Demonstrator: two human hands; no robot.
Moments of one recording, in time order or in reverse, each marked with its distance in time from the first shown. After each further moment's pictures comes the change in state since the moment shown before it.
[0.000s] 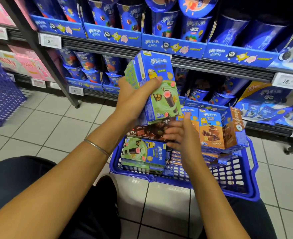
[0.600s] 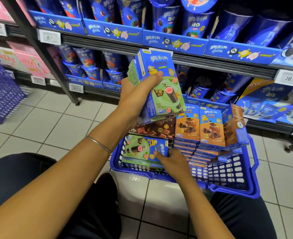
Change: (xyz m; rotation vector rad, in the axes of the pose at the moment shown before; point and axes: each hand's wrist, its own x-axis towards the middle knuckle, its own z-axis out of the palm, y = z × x) left_hand -0.002 0.001 0.004 -0.084 0.016 -0.090; right_hand 0.008 0.102 -0.013 -0.737 -0.109 0.112
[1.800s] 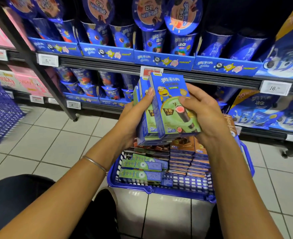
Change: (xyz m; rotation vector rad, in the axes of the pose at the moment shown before) left_hand 0.004 -0.012 -0.004 0.070 -0.279 -0.152; right_hand -0.030 -0.151 -0.143 0.941 -0.041 -0.436
